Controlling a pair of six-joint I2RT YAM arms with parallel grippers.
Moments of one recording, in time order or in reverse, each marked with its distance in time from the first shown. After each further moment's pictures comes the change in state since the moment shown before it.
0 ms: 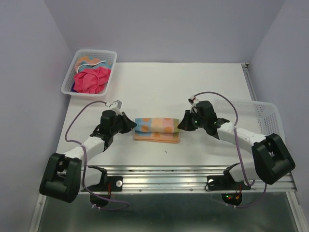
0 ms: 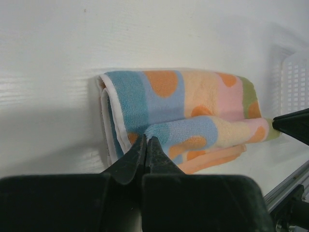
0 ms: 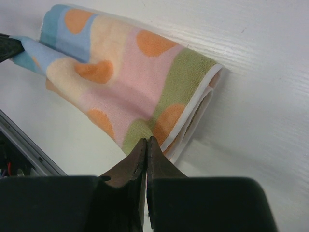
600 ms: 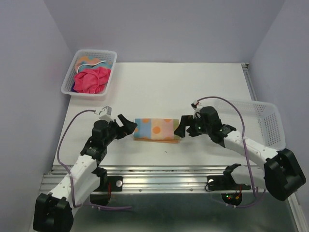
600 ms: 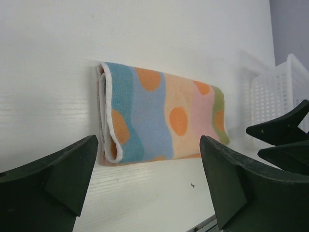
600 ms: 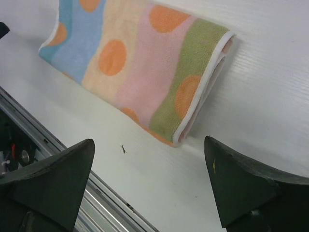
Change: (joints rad) left arm -0.007 -0.406 -0.112 -0.188 -0.080 -0.109; right arm 0.039 -0.181 -0.088 -0.078 0.011 0.014
